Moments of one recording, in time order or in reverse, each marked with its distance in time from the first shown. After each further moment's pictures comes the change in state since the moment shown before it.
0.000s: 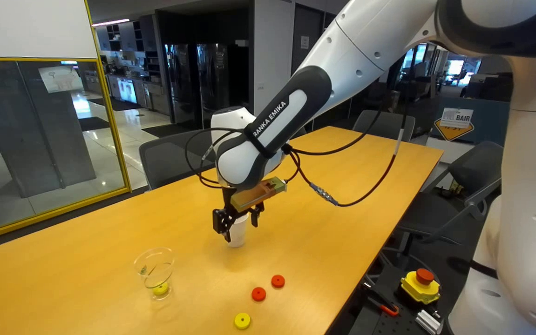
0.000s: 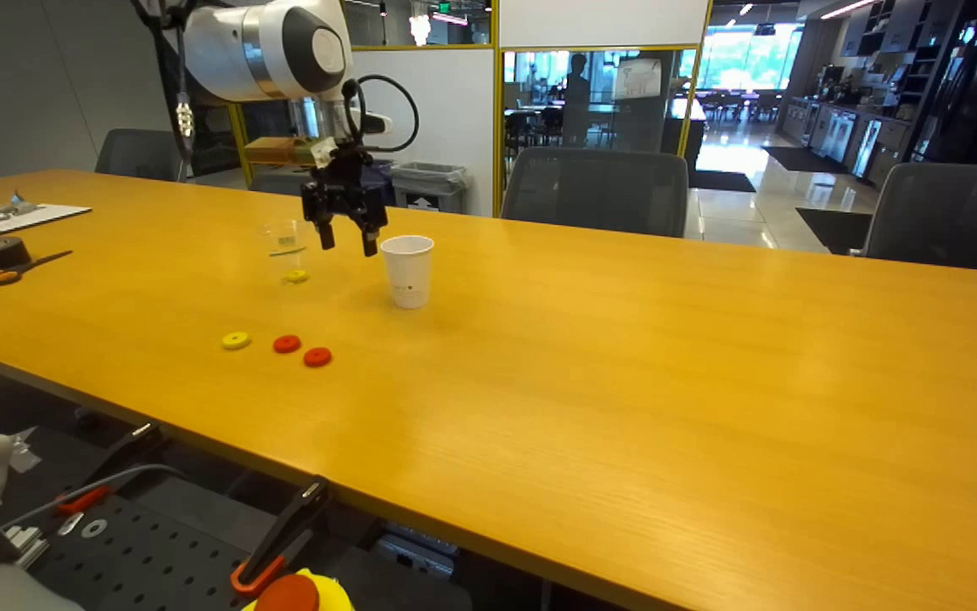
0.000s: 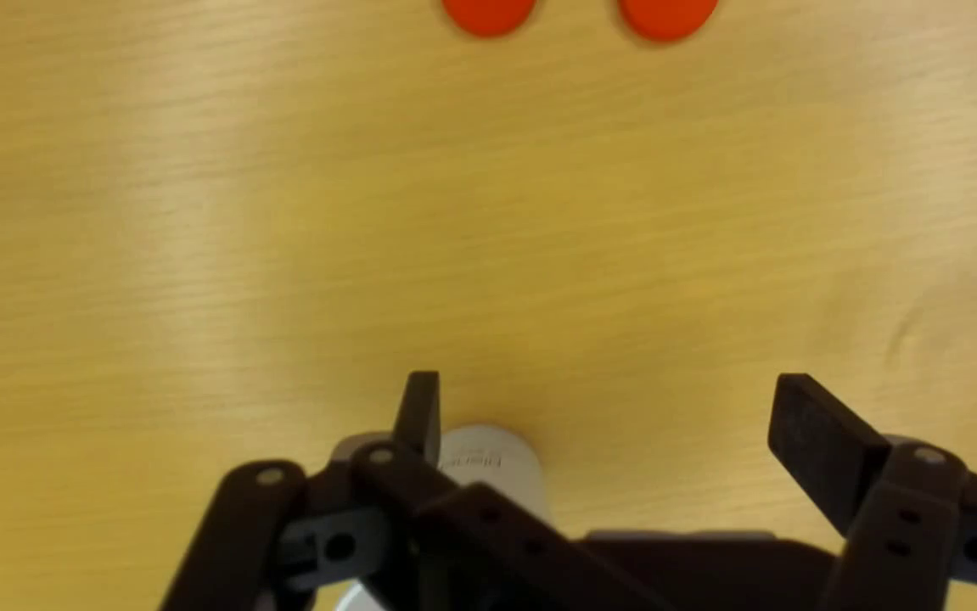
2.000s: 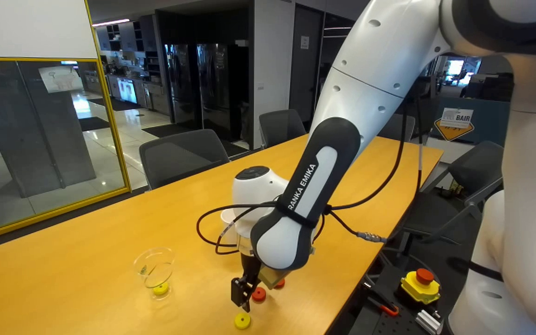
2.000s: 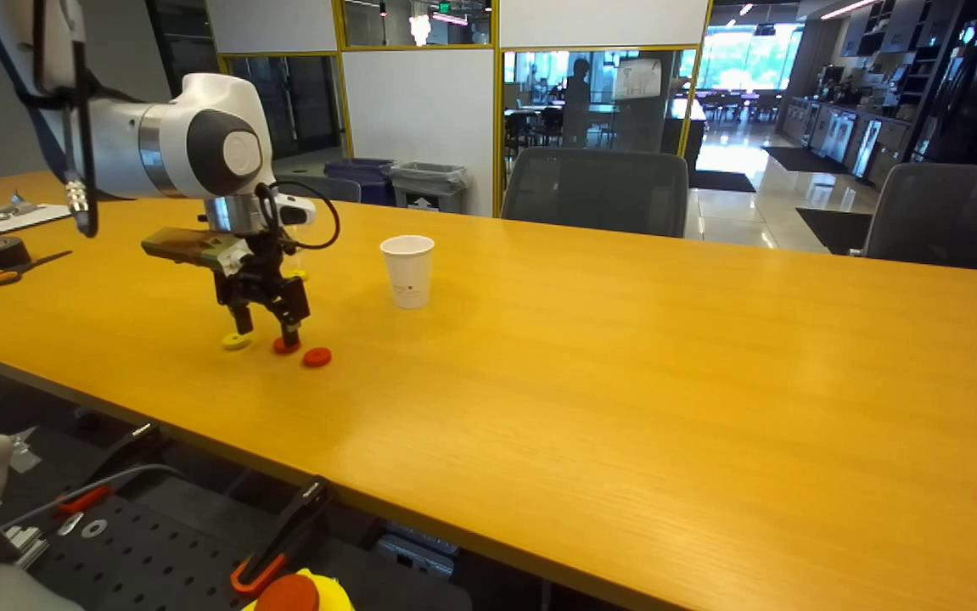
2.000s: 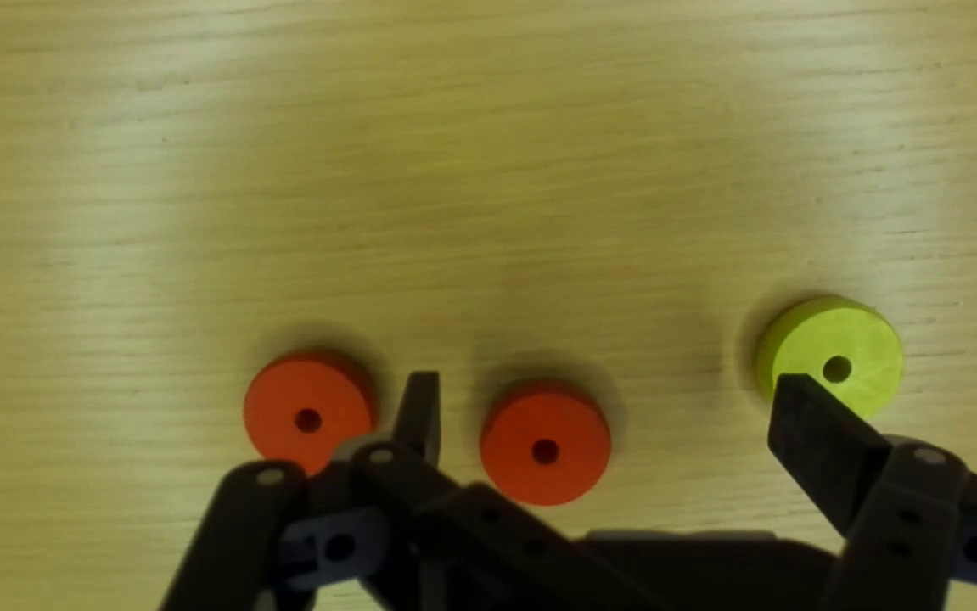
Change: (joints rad) arm 0.088 0.006 0.063 -0.359 0.041 0.345 0.027
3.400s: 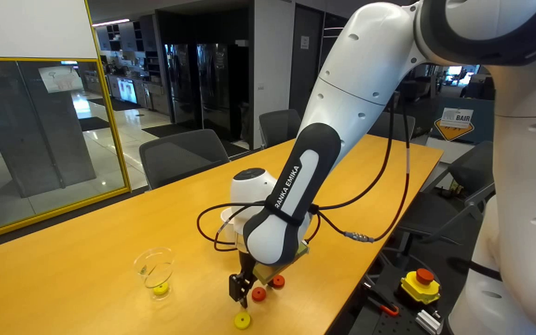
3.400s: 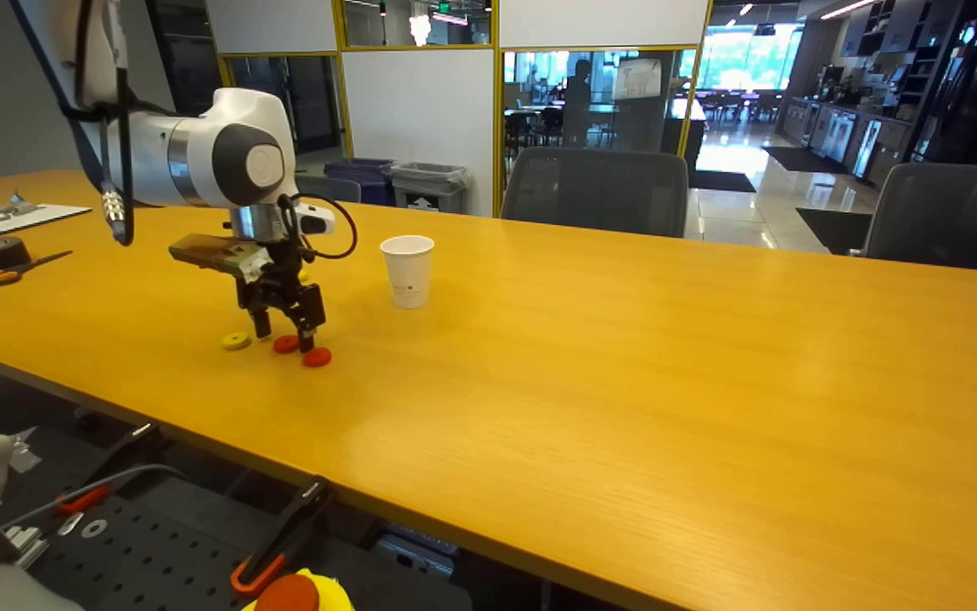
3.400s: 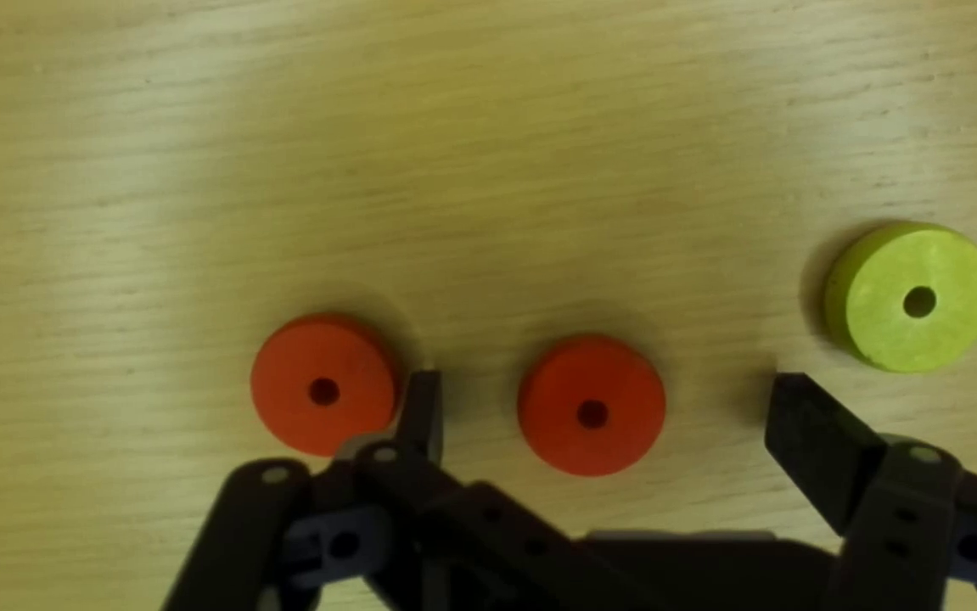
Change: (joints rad) arm -0.024 0.073 -0.016 0.062 0.029 0.000 -0.018
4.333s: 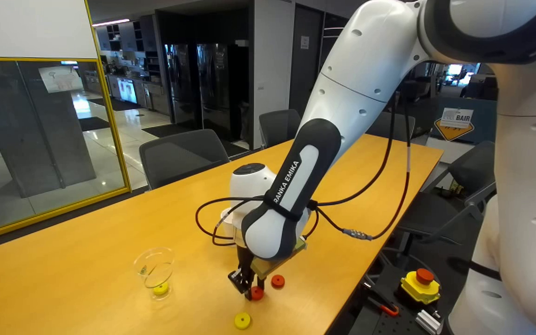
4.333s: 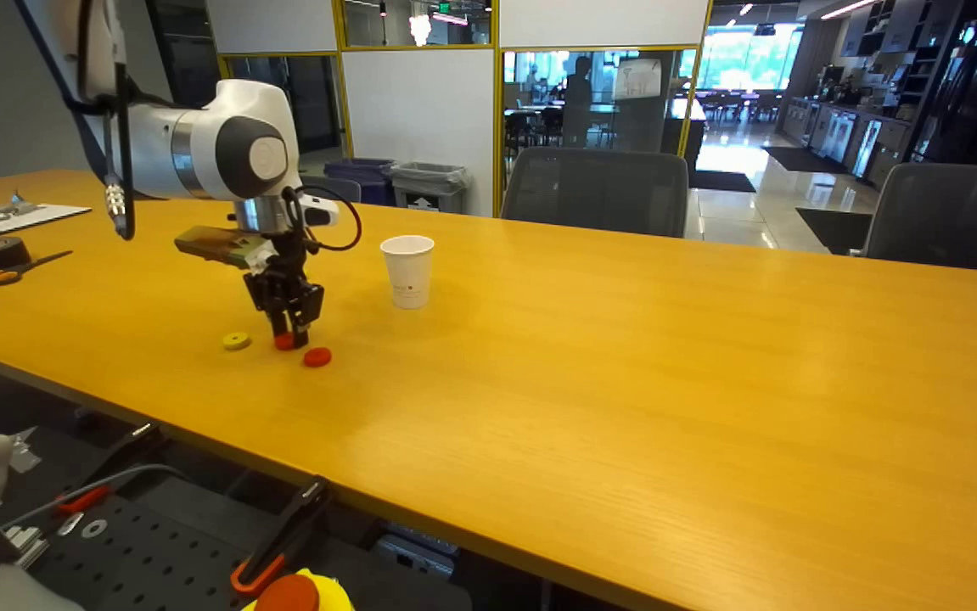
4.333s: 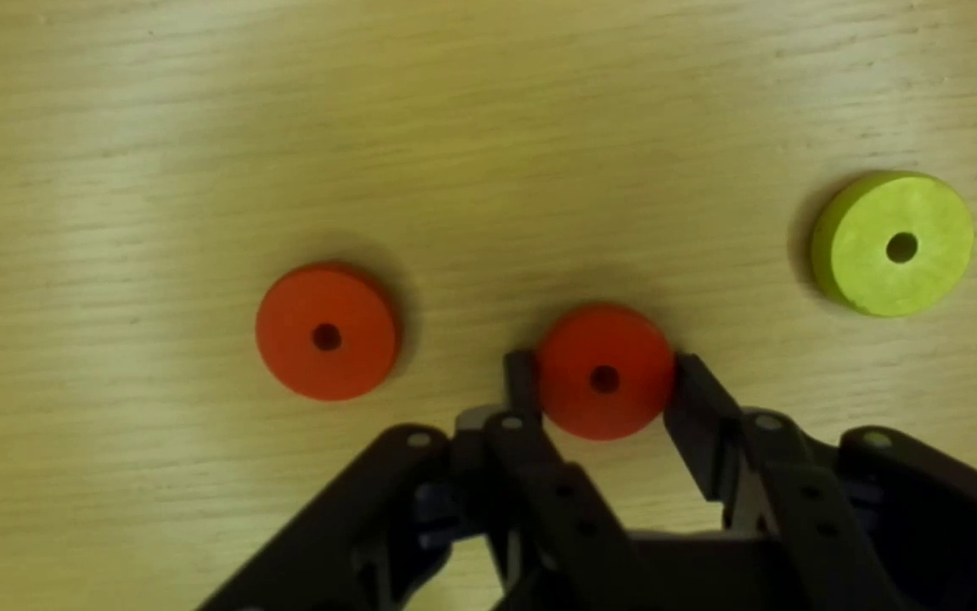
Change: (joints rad) arm -0.007 -0.014 -0.001 0.011 0.003 0.000 -0.010
